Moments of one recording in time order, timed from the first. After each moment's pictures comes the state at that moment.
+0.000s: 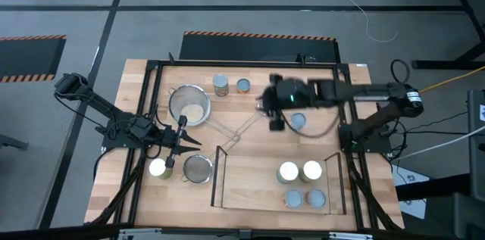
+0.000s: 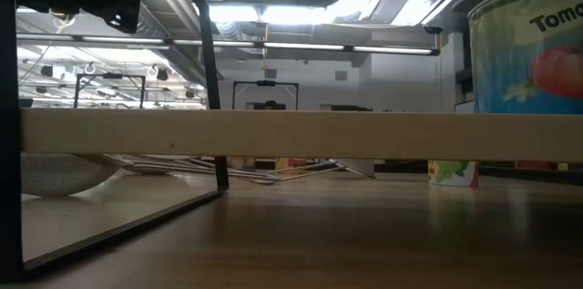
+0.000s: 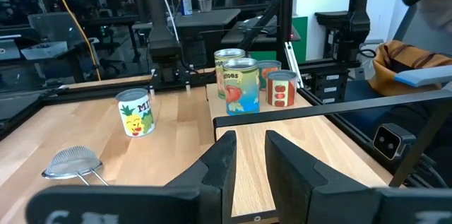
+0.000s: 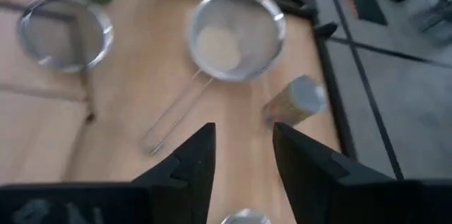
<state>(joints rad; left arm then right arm) -0.47 0.71 0.17 0.53 -0.30 0.03 -0.02 1.46 1.38 -0.58 0.15 -0.25</state>
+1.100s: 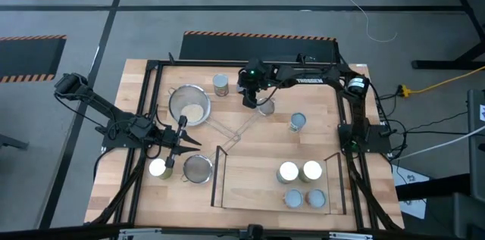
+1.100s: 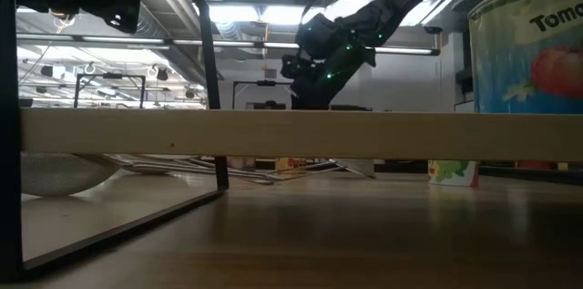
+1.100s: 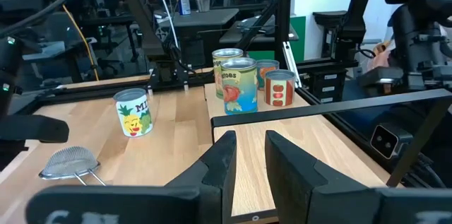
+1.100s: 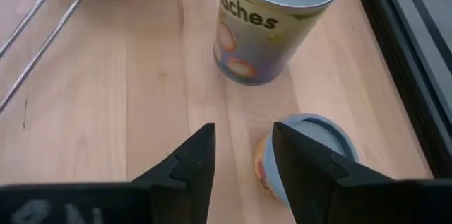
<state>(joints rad) -0.47 0.71 0.17 0.53 -0.29 0.03 -0.41 2.00 1.38 -0.21 -0.13 -0.27</state>
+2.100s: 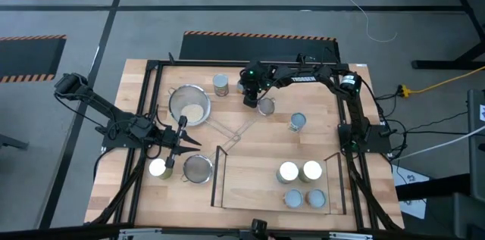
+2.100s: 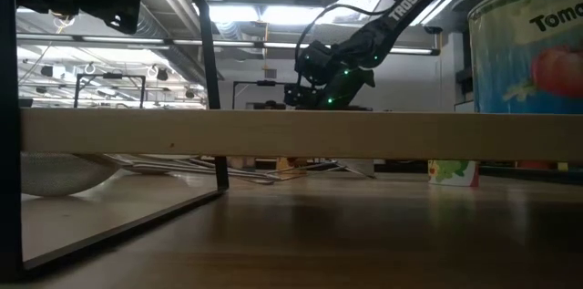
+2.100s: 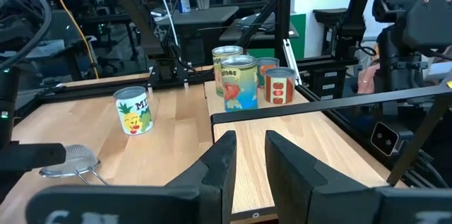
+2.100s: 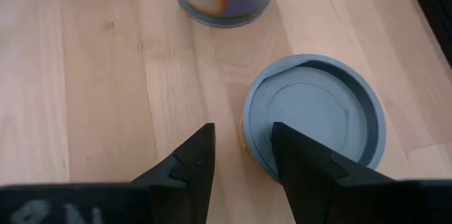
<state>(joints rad) -0.47 0.71 0.17 0.52 -0.29 0.03 -0.46 2.10 1.38 -0.23 -0.13 -0.21</state>
